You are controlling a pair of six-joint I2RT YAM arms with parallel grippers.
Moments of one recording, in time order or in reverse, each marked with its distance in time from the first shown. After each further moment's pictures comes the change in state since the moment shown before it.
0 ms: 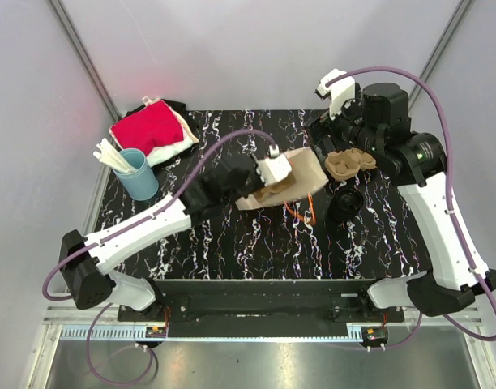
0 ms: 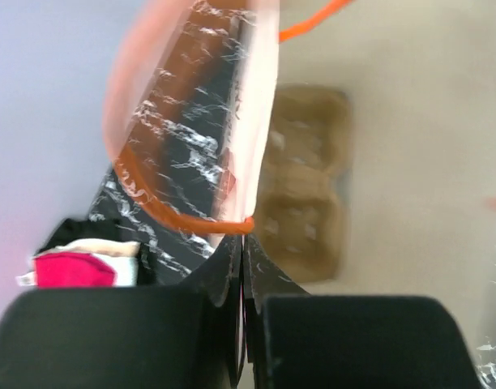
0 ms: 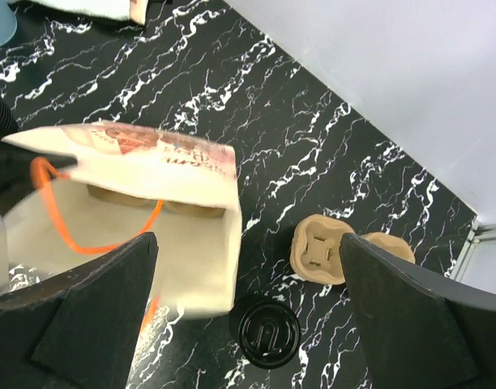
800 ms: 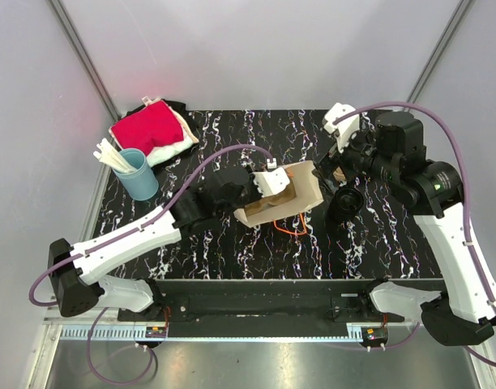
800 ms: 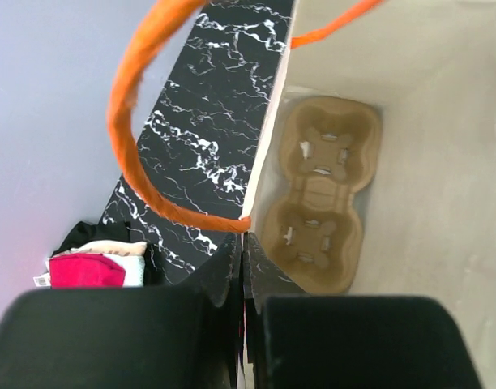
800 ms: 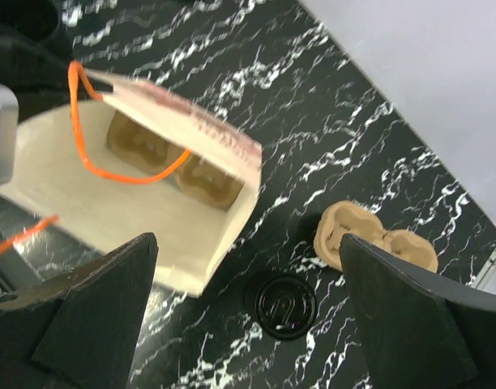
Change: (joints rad) left arm -0.095 -0.101 -0.087 0.011 -0.066 0.015; right arm -0.003 -0.197 -0.191 -0.043 -0.142 -0.092
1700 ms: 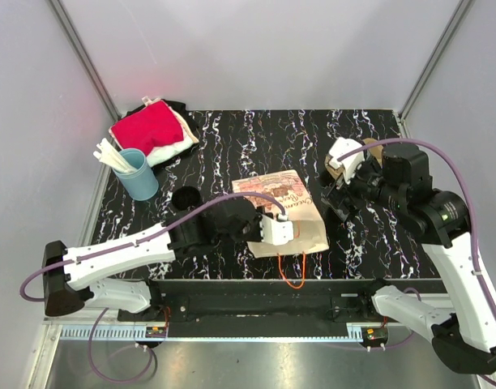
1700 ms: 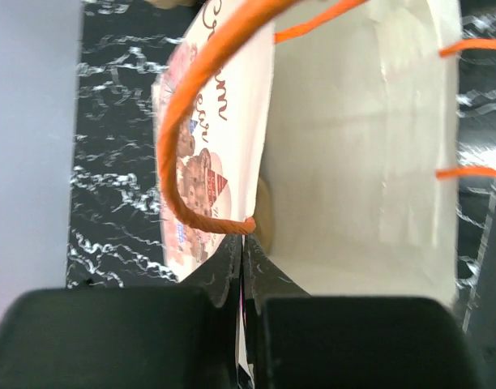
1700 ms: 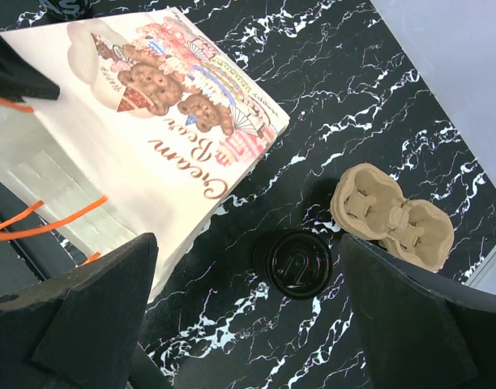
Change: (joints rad) left arm -0.179 -0.078 -0.097 -0.154 0.146 0.103; right arm 0.000 -0.190 -0.245 -0.033 -0.024 -0.094
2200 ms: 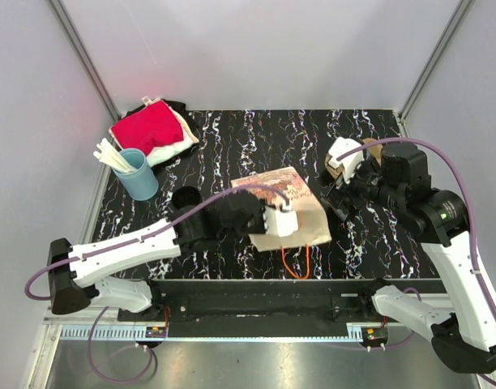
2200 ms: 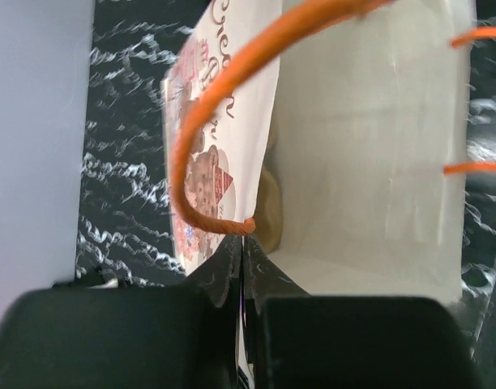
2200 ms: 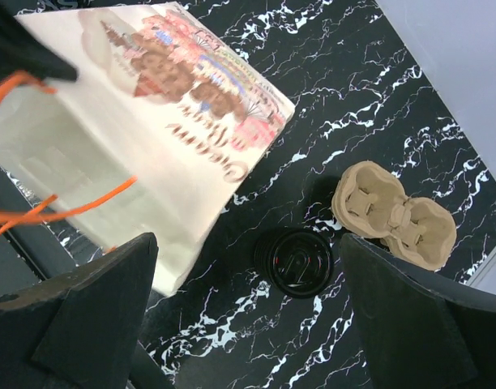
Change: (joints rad) left arm 0.006 0.043 0.042 -0.012 -0.045 -0.007; right arm -0.004 -0.008 -0.013 -0.001 -0.001 -0.002
